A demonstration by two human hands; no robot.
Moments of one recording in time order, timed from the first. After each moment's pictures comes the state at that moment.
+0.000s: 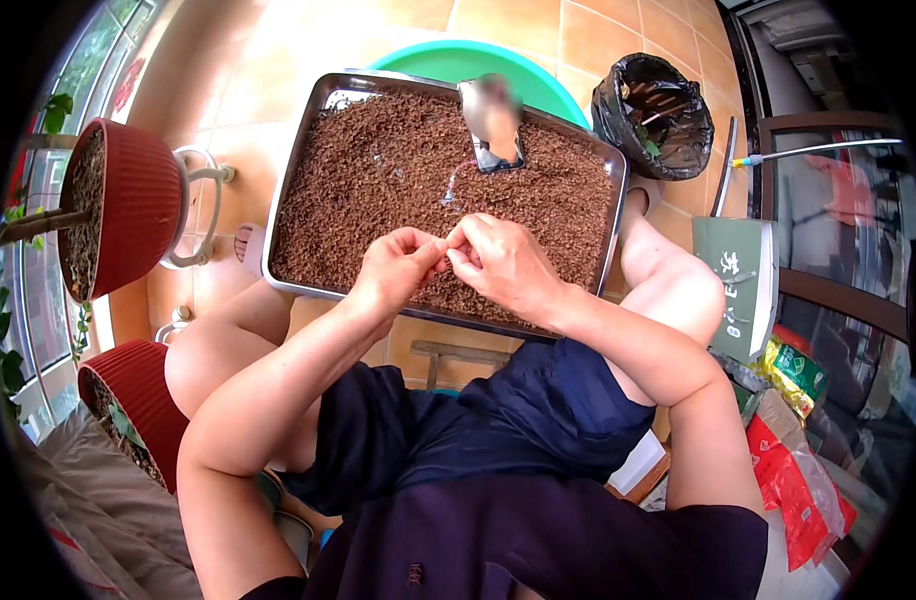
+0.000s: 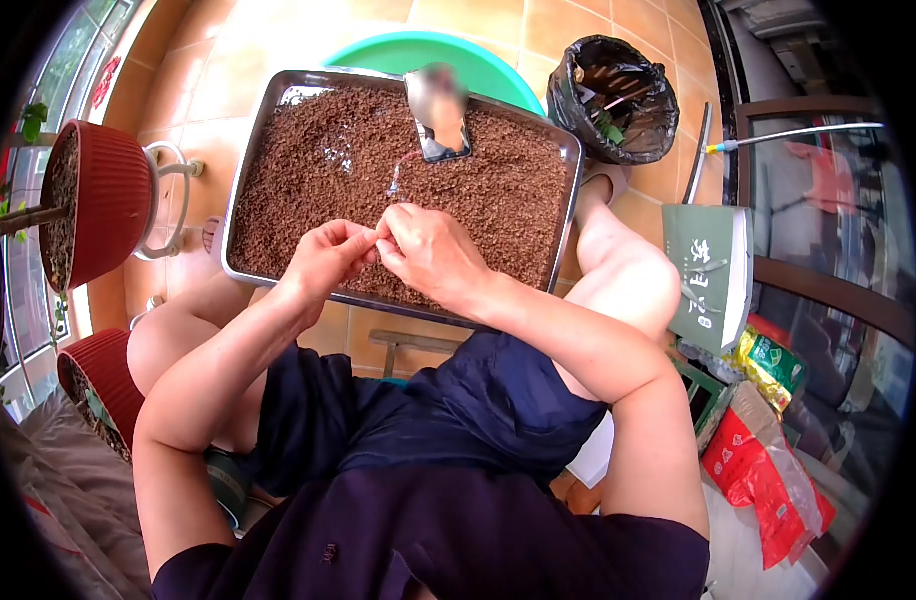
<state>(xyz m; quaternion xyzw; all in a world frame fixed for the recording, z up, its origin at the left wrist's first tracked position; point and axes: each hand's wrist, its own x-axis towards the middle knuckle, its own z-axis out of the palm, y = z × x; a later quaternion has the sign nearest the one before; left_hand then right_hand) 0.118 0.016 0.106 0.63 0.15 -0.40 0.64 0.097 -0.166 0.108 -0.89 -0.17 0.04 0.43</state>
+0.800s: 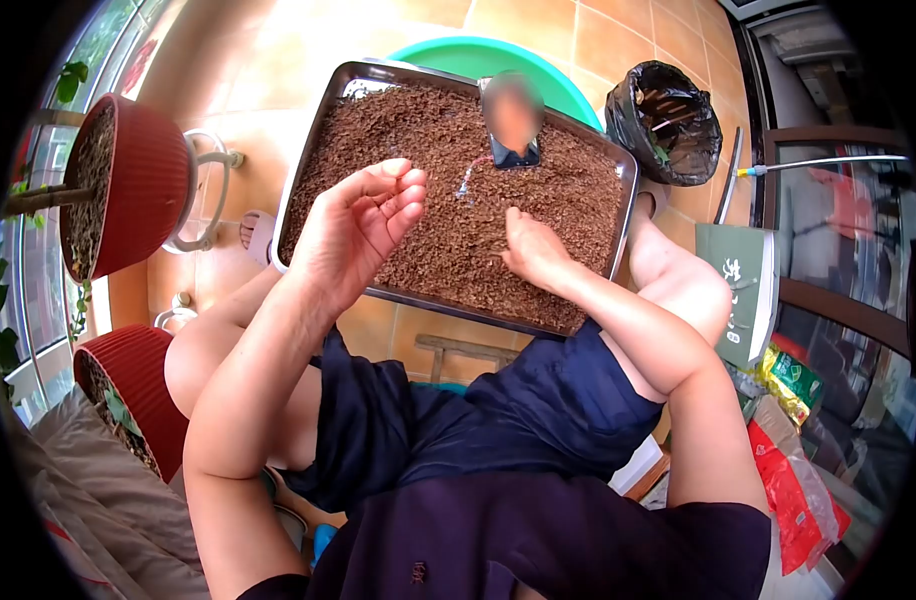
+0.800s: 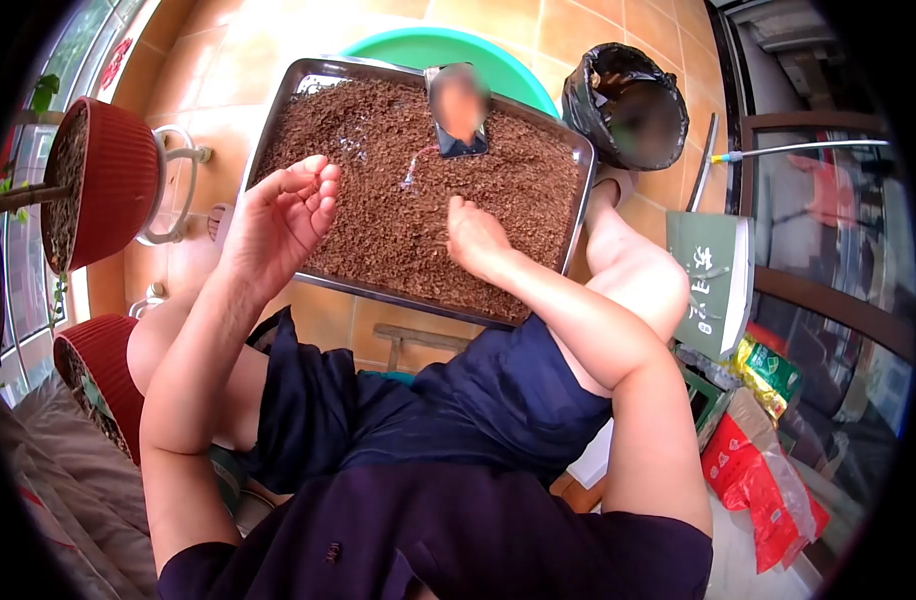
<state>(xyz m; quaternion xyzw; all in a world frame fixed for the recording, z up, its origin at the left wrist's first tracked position) 0.157 0.063 0.159 0.33 0.22 -0.32 0.86 0.100 -0.202 0.022 -0.95 -0.07 0.27 0.15</state>
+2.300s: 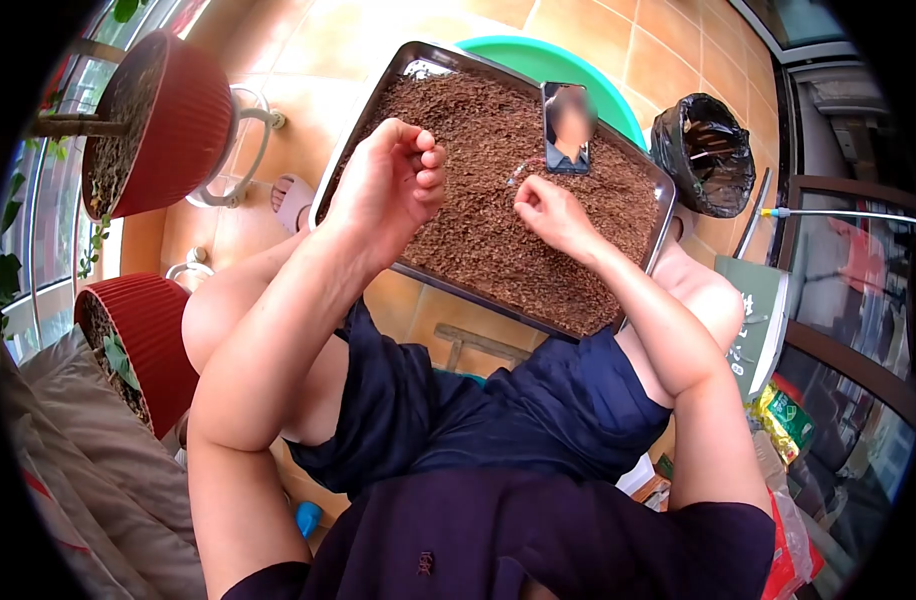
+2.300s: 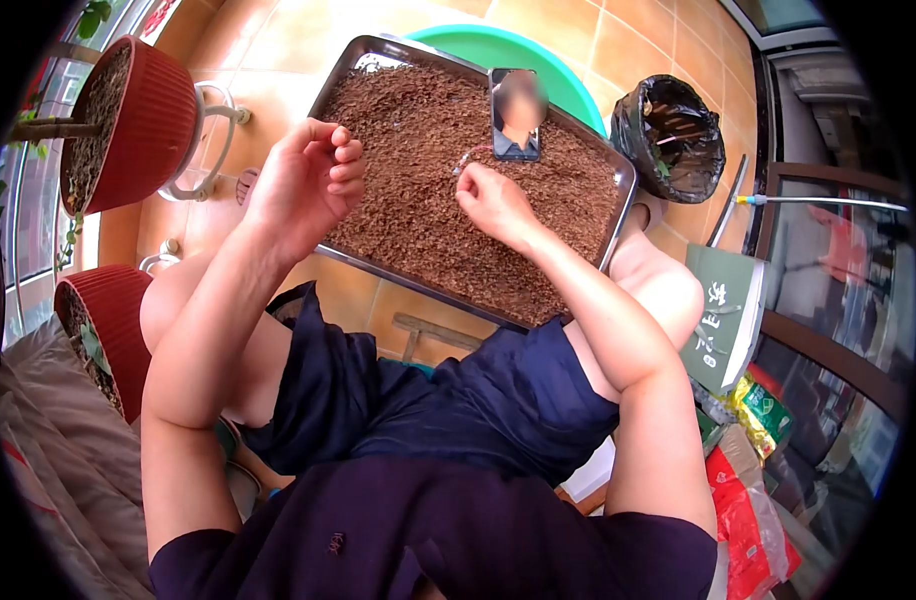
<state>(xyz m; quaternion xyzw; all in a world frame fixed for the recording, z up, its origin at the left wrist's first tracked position) 0.168 0.088 0.159 0.29 0.24 -0.30 0.88 0.148 -0.173 0.034 -0.89 -0.06 0.23 0.38</state>
